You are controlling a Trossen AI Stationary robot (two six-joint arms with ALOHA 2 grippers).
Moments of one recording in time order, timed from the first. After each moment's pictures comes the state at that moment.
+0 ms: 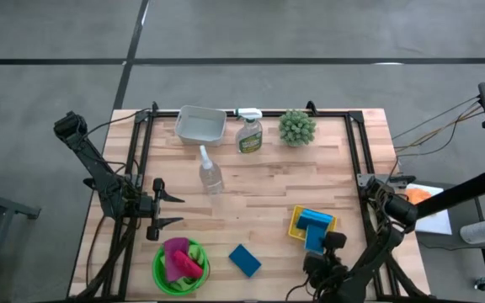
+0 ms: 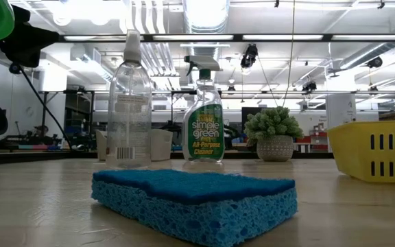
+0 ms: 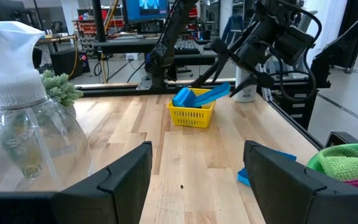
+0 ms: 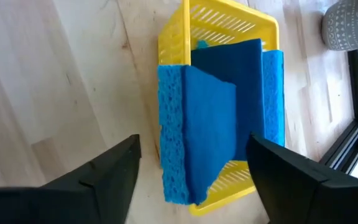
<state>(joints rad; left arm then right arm) -0.92 0.64 0.12 0.39 -0.89 -0.08 0.96 2.11 1.61 -1.54 0.47 1.35</state>
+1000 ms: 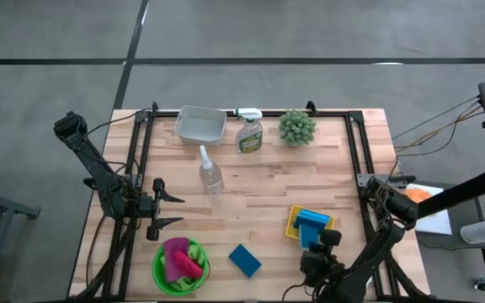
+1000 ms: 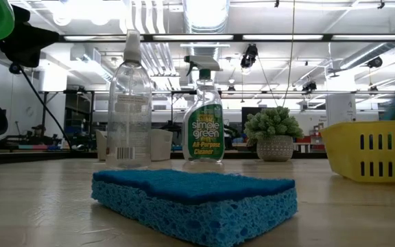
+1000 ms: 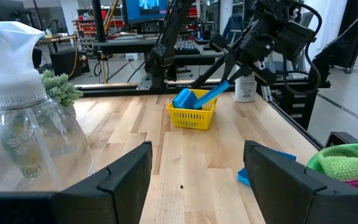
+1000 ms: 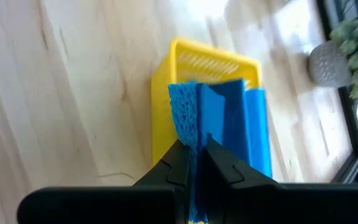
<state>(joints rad) -0.92 0.65 0.12 0.39 -0.89 -0.08 0.95 2.08 1.61 -1.51 0.62 1.32</state>
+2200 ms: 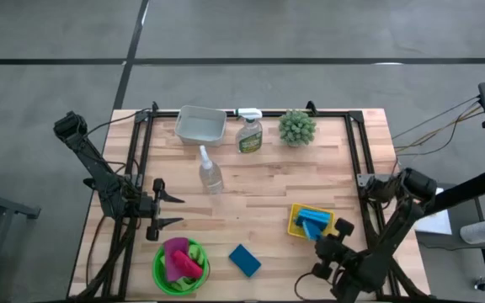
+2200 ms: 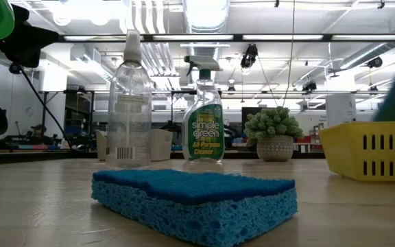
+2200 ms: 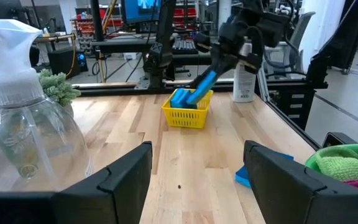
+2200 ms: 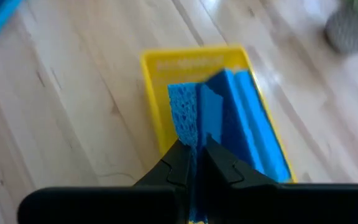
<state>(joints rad) -0.92 0.65 0.12 0.39 -0.88 -0.09 1.00 1.82 1.31 -1.32 0.68 1.55</state>
